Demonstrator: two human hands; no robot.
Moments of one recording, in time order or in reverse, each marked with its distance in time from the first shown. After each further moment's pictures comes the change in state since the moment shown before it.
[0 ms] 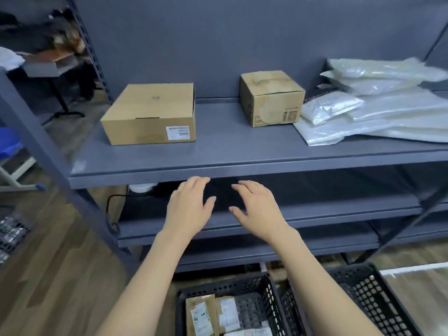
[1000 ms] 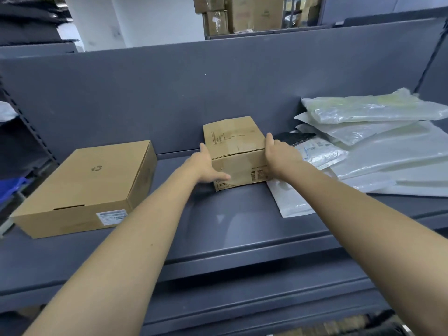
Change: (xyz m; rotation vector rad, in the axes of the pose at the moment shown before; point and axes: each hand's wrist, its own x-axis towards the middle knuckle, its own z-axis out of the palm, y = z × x) left_hand 0.317 0.107 0.017 -0.053 -0.340 -0.200; right_hand 0.232 0.210 -0.137 -0.260 0.011 0.328
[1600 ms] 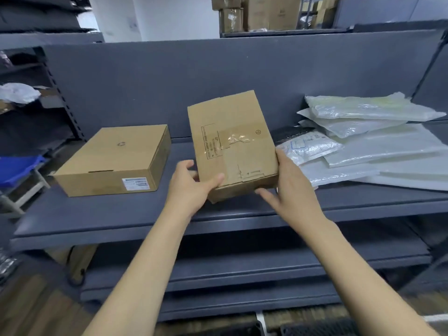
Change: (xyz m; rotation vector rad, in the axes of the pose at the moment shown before) left_hand -0.189 -0.003 0.011 -0.814 0.353 -0.121; right_hand -0.172 -0.006 -0.011 0.531 0.329 -0.315
